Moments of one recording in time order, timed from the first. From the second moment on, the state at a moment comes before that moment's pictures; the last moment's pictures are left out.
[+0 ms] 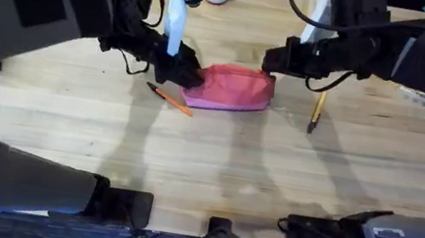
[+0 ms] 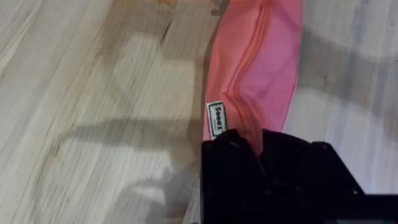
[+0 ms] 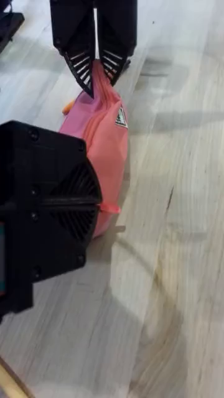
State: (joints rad) left arm -0.10 1.60 0.95 -0.64 0.77 0.95; right arm 0.29 1.57 1.02 -0.45 -0.33 0.28
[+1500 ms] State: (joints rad) left arm -0.10 1.60 0.95 -0.64 0.77 0.95; right arm 0.38 1.57 1.16 -0.47 -0.34 0.27
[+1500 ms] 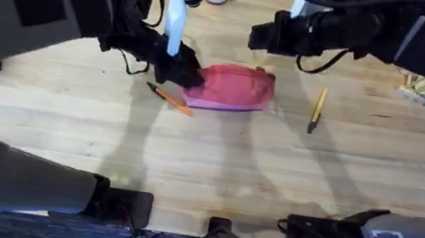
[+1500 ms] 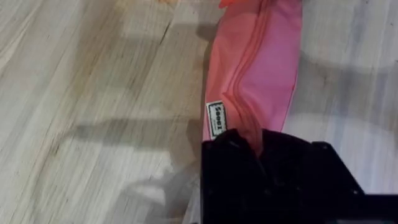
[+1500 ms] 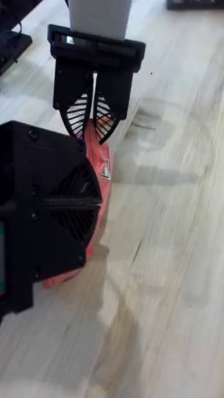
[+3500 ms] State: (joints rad) left arm -0.10 1.60 0.95 -0.64 0.77 0.95; right arm 0.33 1.57 1.17 -0.59 -0.30 0.23
